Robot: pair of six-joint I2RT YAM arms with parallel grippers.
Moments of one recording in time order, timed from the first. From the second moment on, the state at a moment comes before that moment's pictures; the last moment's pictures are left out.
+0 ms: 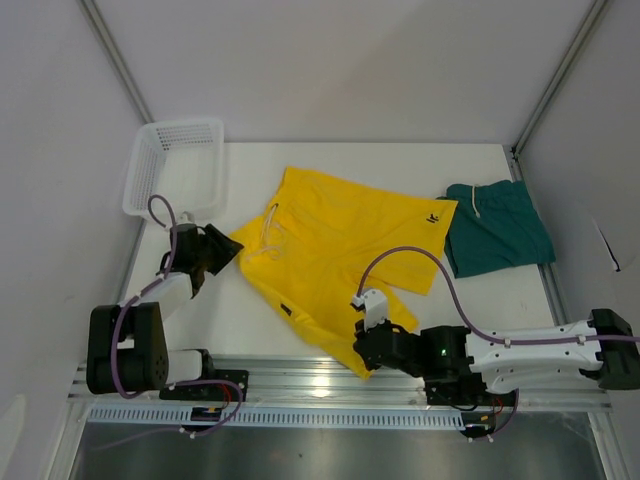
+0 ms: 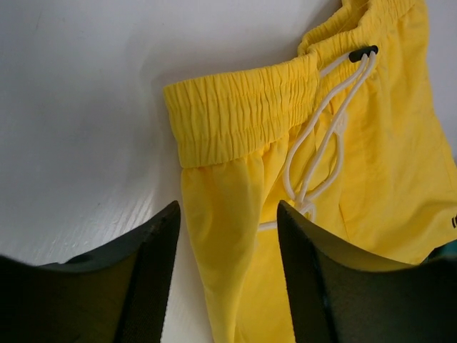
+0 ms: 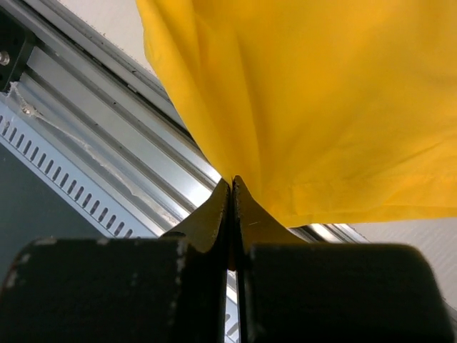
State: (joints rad) left arm 0.08 1.28 0.49 0.13 0.21 -0.73; right arm 1.52 1.00 0.63 -0.44 0.48 0.78
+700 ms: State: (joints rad) left arm 0.13 1.35 0.47 0.20 0.24 -0.78; right arm 1.22 0.74 0.48 -0.51 0.41 0.82
